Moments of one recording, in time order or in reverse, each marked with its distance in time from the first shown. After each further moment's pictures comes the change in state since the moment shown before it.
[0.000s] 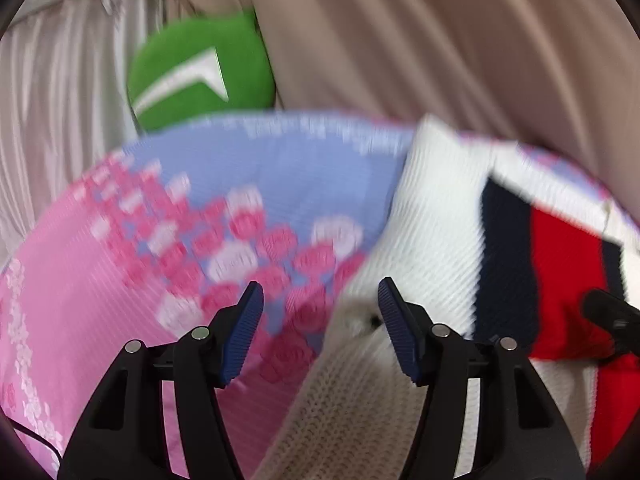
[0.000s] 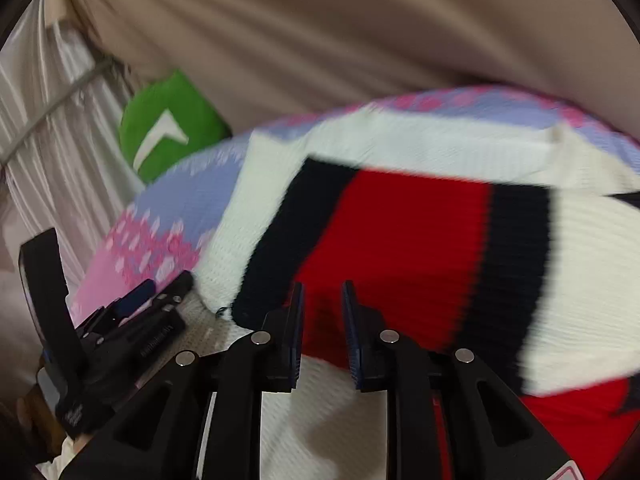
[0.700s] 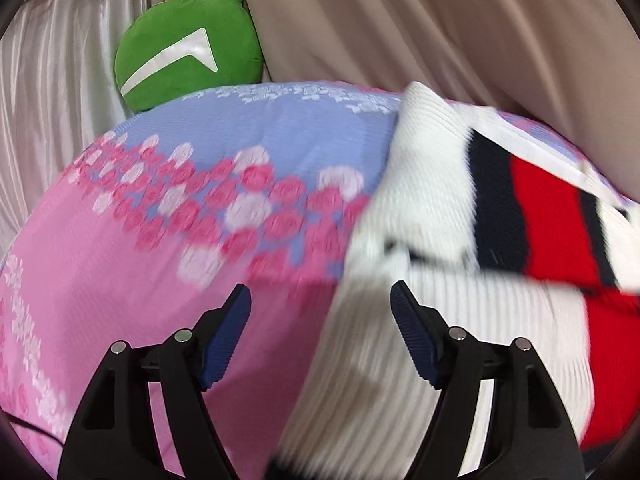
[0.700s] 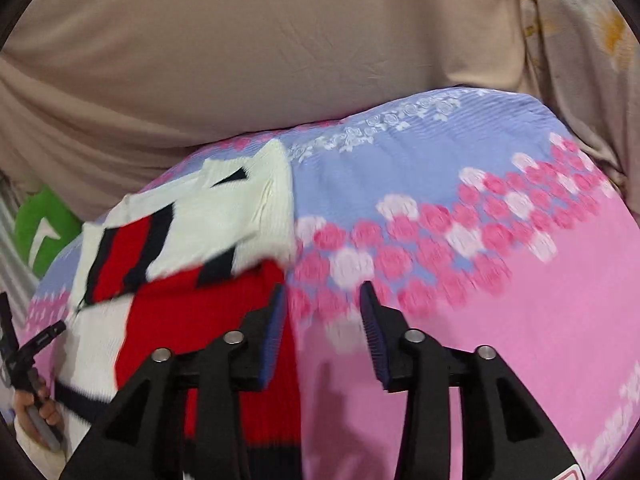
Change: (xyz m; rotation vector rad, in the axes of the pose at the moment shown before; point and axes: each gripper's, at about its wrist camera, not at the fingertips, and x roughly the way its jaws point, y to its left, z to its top) left arm -0.047 0.034 -0.034 0.068 0.062 -0.094; right arm -0.269 -0.154 -0.166 0.353 -0.254 -0.462
